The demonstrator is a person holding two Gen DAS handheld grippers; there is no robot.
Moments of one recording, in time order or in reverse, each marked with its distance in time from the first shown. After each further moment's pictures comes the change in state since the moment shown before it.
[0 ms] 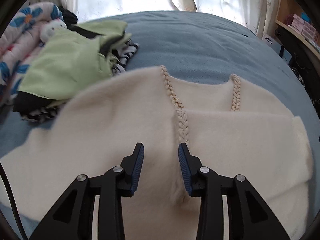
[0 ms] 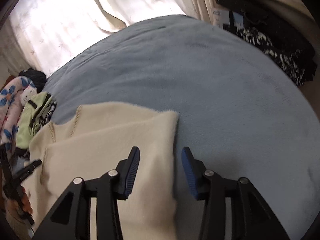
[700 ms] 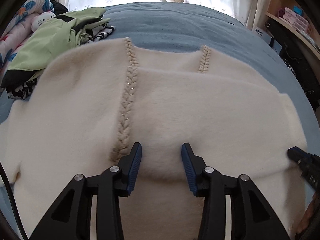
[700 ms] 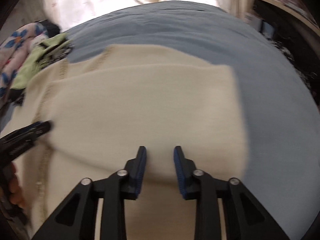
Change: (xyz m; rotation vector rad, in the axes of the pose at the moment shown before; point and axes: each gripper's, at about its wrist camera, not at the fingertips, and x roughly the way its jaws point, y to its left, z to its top) left arm 0.015 -0.052 -0.055 -0.020 0.058 -0.071; right arm 0.036 0.057 -0.067 -0.133 0.097 -0.086
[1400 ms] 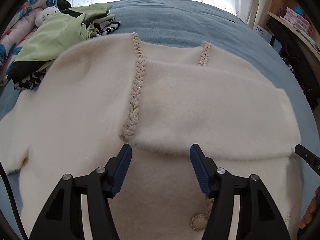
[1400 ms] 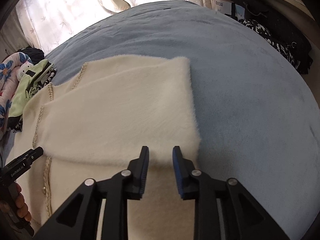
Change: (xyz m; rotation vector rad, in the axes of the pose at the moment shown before) left arm -0.023 0.006 -0.015 -0.014 0.035 -0.002; right arm -0.028 -0.021 -0.013 0.135 0.004 0.028
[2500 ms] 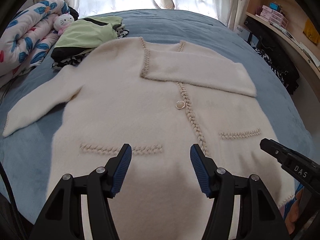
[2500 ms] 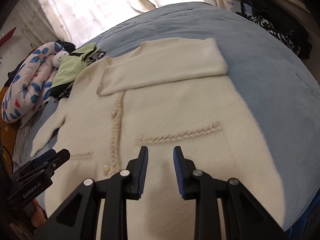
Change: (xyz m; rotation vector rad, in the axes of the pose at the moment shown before) left arm -0.182 0.022 -0.157 0.056 -0.057 -0.032; right arm -0.133 0.087 -0.151 -0.029 -0.001 0.162
